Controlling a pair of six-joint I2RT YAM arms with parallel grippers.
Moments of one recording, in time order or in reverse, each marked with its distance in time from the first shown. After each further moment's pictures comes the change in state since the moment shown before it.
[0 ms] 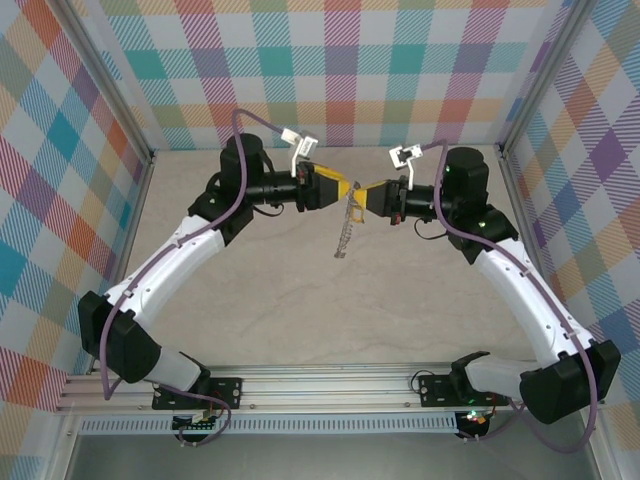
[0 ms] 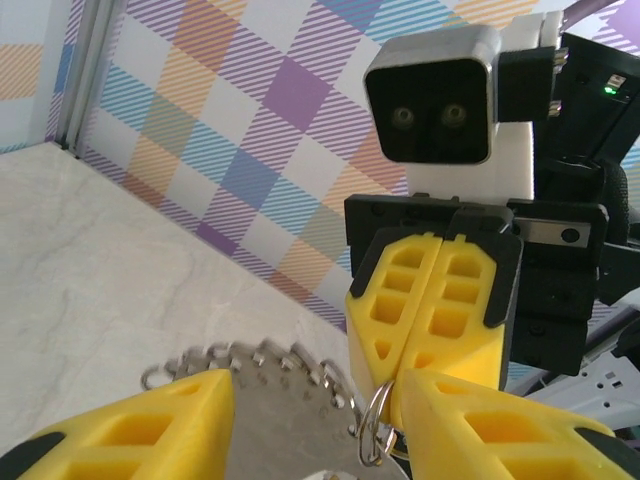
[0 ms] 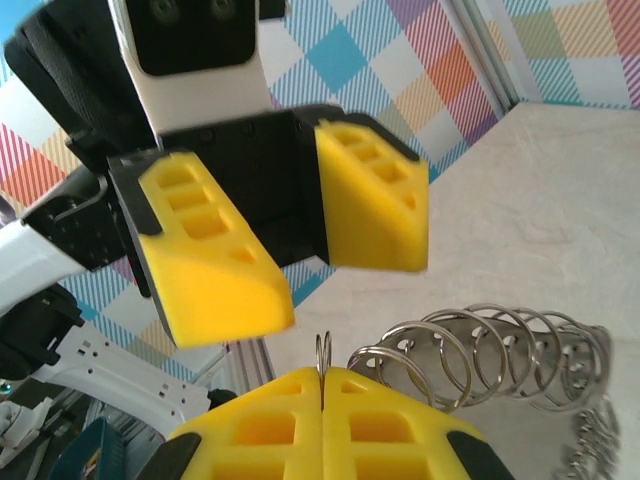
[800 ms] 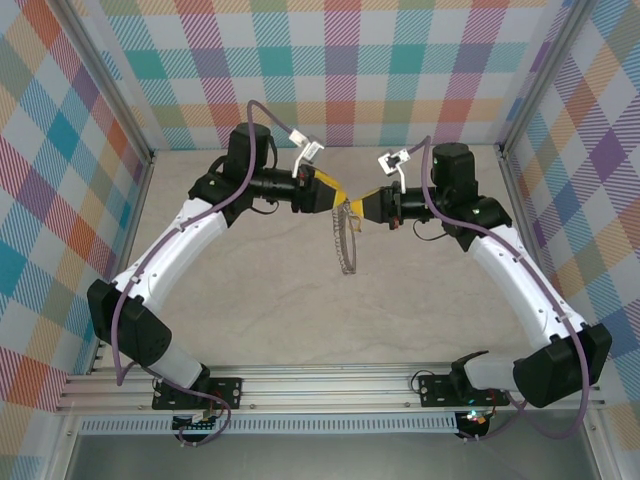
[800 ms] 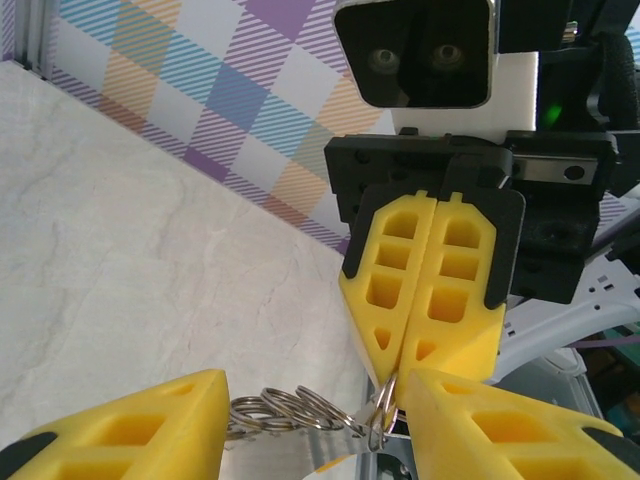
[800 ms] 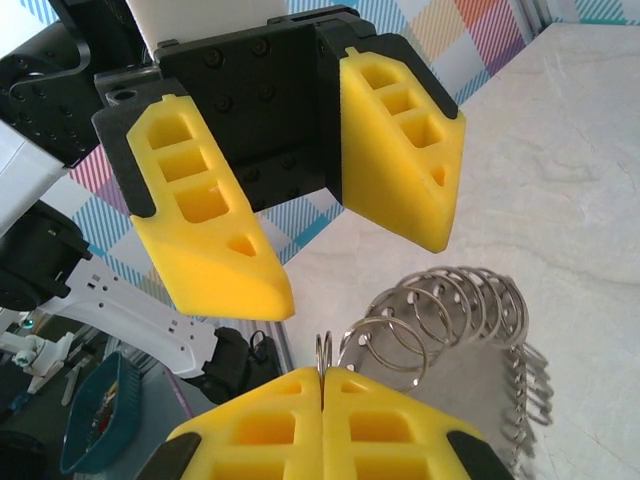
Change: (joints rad) left arm 0.038 0.095 0.157 -0.338 0.132 0.238; right arm -0.008 0.081 0.074 -0.206 -0.084 -0.165
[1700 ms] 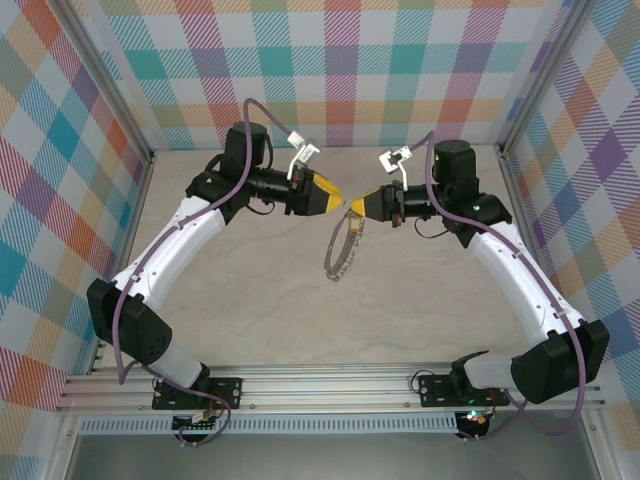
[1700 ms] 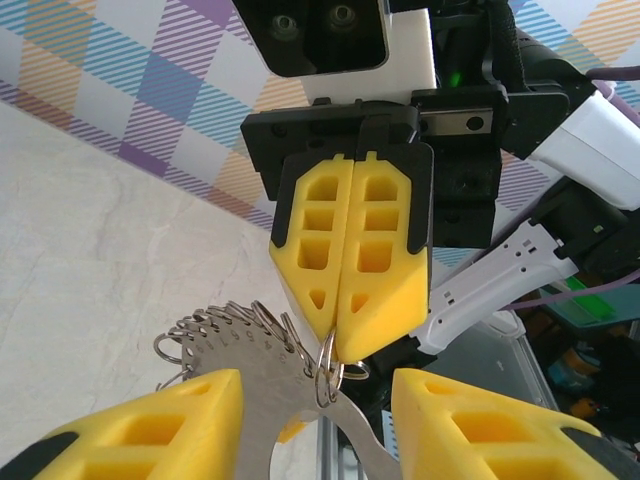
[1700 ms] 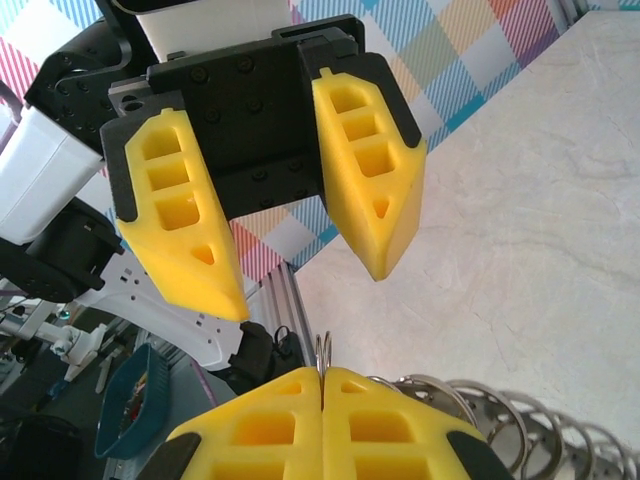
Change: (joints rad) left arm 0.024 0.008 0.005 -0.030 0.158 0.047; right arm -0.020 0.017 0.011 0.013 -0.084 0.027
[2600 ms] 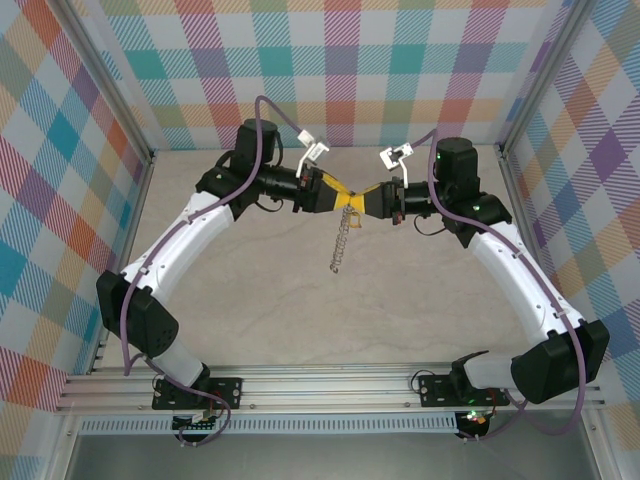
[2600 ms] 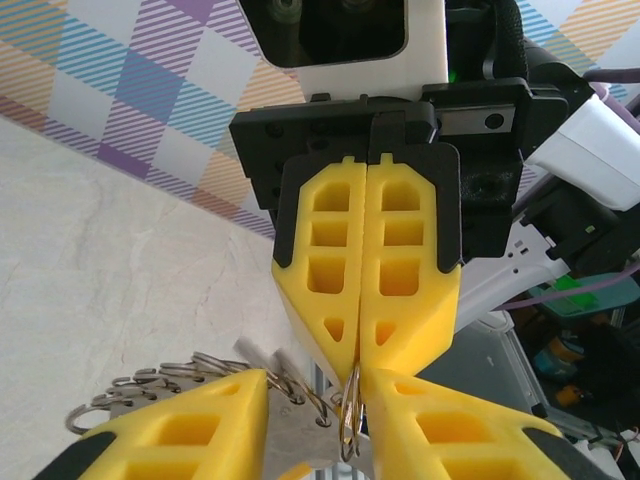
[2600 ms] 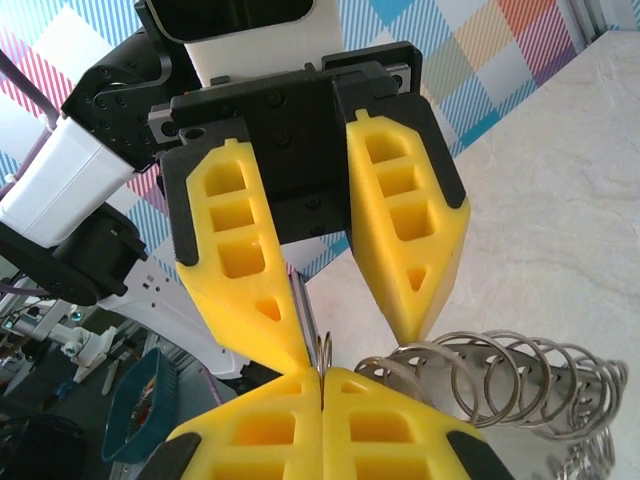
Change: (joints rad) left arm -0.041 0.055 0.052 0.008 0.018 -0.007; right arm 0.000 0.000 0.000 0.059 -0.018 0.033
